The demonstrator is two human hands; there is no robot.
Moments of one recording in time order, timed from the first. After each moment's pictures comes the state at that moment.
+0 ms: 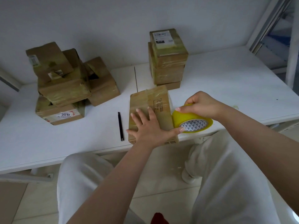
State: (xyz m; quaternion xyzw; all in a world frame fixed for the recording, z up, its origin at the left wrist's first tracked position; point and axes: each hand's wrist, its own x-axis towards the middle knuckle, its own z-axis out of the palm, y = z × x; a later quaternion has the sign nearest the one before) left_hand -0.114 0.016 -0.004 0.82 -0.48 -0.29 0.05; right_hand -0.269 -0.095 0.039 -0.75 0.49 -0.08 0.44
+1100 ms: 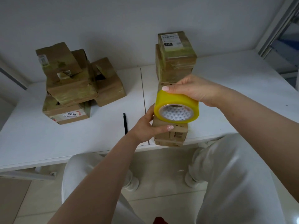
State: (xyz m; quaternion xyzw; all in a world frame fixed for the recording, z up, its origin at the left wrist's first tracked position) left_hand -0.051 0.008 -0.022 0.61 -0.48 -0.51 0.38; right_hand -0.218 -0.095 0.102 -0.76 0.40 -0.11 0.50
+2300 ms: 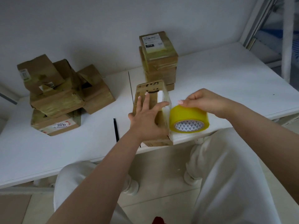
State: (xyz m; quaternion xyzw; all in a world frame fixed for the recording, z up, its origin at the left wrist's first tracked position) left_hand -0.099 -0.017 0.015 0.71 -0.66 -0.20 0.09; right_hand -0.298 -0.112 0.043 -0.71 0.45 -0.13 0.53
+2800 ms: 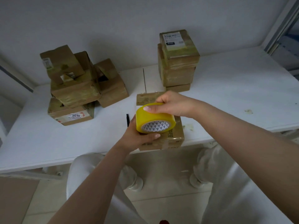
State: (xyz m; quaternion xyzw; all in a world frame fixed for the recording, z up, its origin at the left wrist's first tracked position) left_hand -0.023 0.042 -0.034 0.63 -0.44 -0.48 0.44; right_hand -0.175 -0.081 0.059 -0.79 0.33 -0.05 0.51
